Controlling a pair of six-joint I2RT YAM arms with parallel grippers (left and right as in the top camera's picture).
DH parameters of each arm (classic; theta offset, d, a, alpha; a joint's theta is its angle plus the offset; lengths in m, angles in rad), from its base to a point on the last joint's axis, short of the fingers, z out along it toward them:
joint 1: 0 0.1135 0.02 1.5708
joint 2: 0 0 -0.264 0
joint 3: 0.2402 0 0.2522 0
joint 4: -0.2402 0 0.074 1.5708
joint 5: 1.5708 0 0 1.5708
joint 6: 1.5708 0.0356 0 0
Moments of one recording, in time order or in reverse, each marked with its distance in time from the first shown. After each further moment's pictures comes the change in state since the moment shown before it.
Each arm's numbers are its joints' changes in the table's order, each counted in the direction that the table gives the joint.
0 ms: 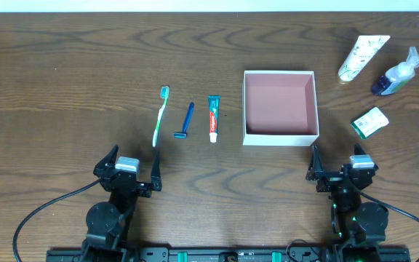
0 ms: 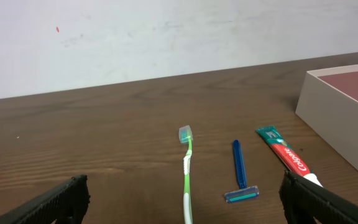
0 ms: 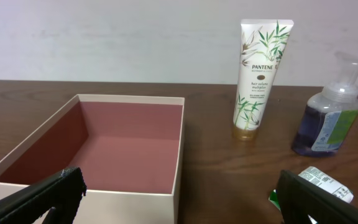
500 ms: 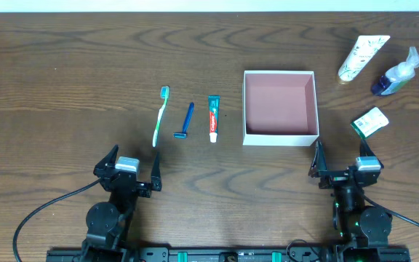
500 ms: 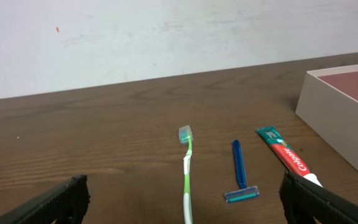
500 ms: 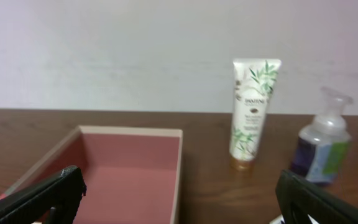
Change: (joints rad) left arm 0.000 0.000 0.000 0.000 0.000 0.000; right arm 0.000 0.003 0.000 0.119 -0.002 0.015
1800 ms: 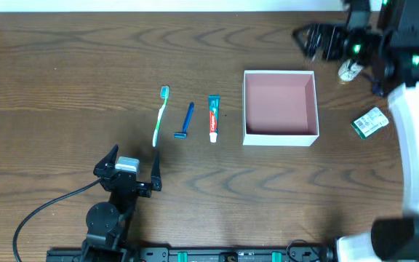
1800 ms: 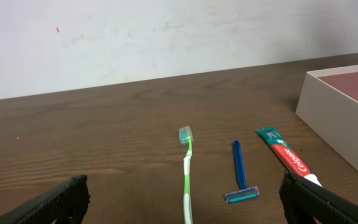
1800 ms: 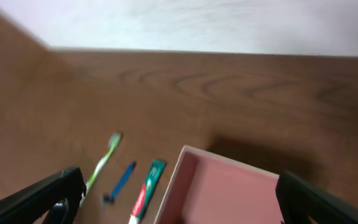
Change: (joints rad) left arm 0.000 0.001 -0.002 0.005 0.000 0.000; right arm -0.048 -1.636 1.735 -0.829 -0.480 0.124
